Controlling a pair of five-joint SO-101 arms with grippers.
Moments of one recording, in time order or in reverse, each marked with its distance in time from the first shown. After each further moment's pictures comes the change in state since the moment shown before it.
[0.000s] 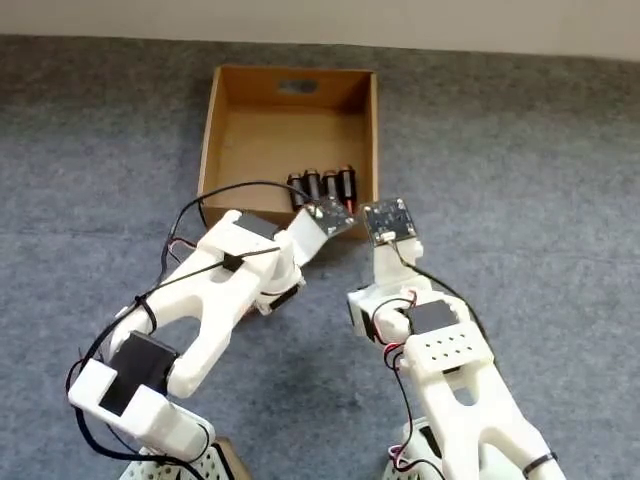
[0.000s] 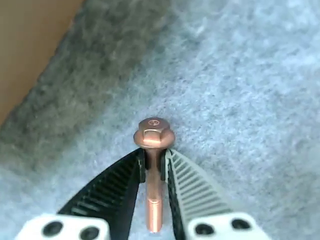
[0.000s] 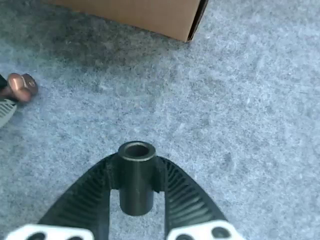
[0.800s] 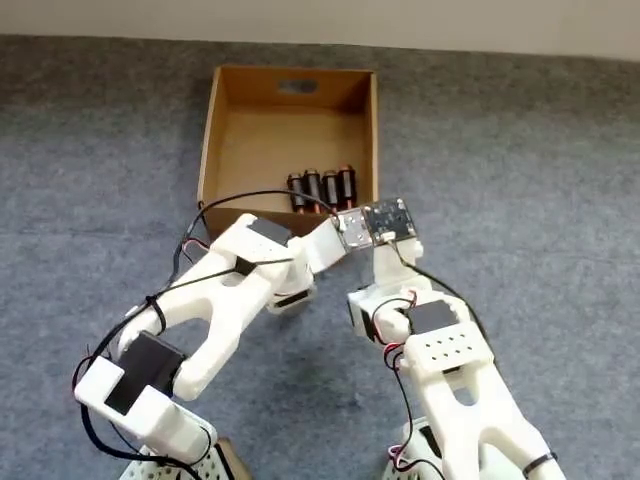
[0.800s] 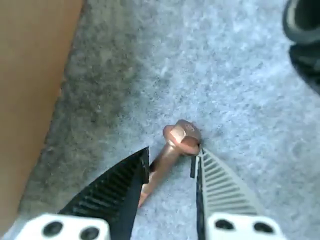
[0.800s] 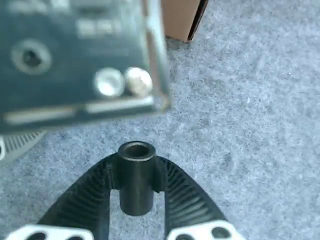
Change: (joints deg) left arm 3.8 0.7 -1.2 -5.5 -14.6; right arm 0.0 0.0 0.0 0.0 0.0
